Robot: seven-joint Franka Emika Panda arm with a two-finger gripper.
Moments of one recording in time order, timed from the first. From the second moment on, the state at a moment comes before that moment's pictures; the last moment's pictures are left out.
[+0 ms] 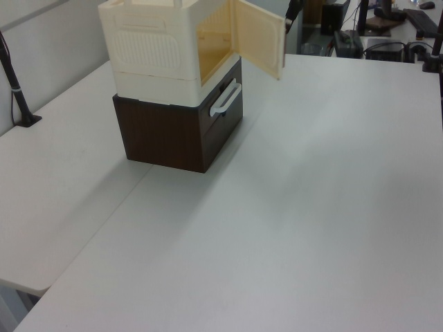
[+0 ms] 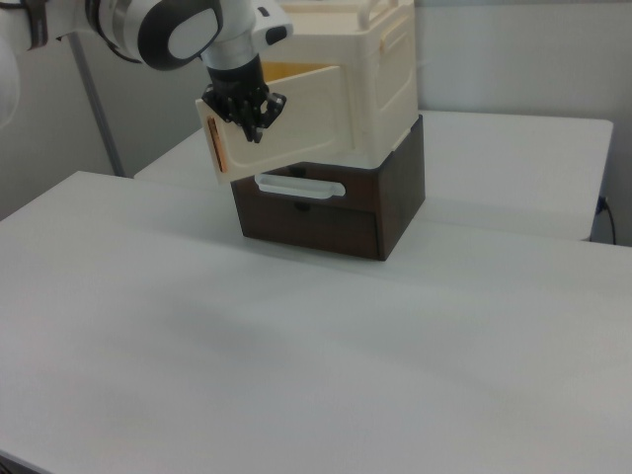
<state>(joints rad) 0.34 0.18 -0.52 -1.45 0.37 1.92 -0.43</state>
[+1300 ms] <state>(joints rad) 0.41 0.36 -0.44 -1.41 0.37 2.51 -0.23</state>
